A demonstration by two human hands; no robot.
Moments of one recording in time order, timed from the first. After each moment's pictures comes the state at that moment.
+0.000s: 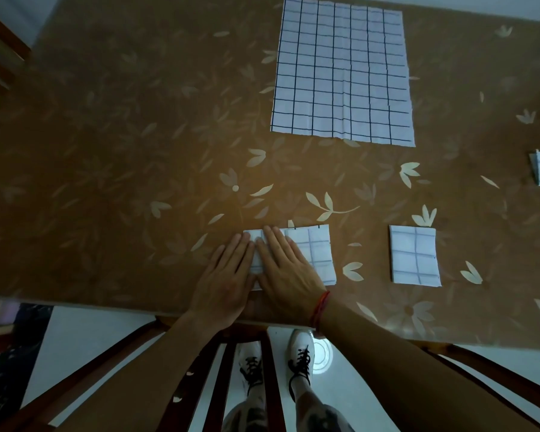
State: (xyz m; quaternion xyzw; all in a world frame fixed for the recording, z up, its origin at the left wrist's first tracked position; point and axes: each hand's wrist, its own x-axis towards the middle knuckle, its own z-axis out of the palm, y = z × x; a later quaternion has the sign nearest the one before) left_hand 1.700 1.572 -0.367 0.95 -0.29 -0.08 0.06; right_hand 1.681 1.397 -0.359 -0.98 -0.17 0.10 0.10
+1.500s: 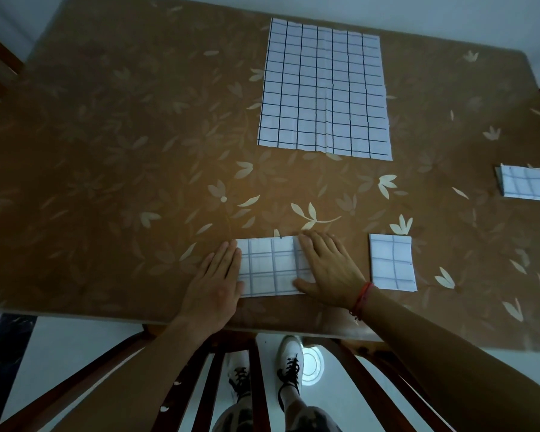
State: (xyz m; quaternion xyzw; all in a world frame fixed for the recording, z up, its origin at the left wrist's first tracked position) left_hand 1.702 1.566 -0.360 0.96 -0.27 -0.10 0.04; right_hand 1.687 1.302 -0.327 -0.98 -0.10 0.16 0.06
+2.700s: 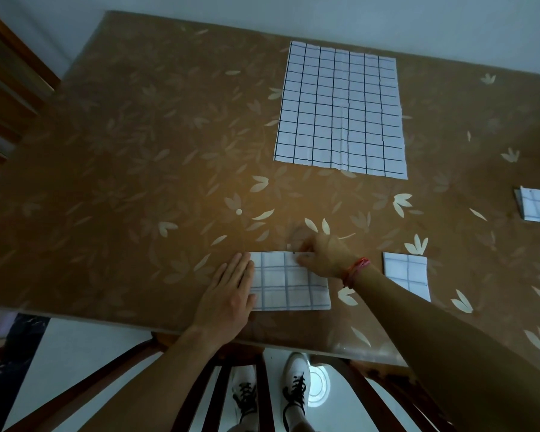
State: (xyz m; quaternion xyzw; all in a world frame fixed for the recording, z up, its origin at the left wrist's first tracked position) left_hand 1.703 1.566 -0.358 0.96 -0.27 -0.10 0.06; right_hand 1.762 1.322 -0.301 -0.92 0.04 0.31 0.24
